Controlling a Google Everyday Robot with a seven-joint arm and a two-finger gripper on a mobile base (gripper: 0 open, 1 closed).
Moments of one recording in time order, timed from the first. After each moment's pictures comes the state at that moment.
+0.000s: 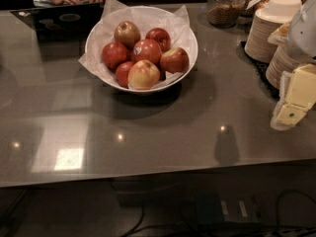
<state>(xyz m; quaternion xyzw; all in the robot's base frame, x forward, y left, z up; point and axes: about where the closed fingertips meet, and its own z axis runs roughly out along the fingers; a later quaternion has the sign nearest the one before) 0.438 -0.217 0.976 -0.60 0.78 -0.03 0.16</state>
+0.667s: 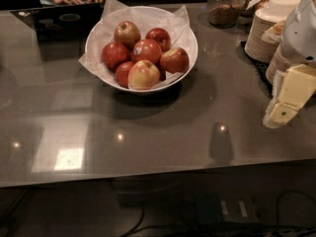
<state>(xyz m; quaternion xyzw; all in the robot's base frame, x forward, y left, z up) 0.445 -0.206 0.975 -0.61 0.77 -0.03 0.18</state>
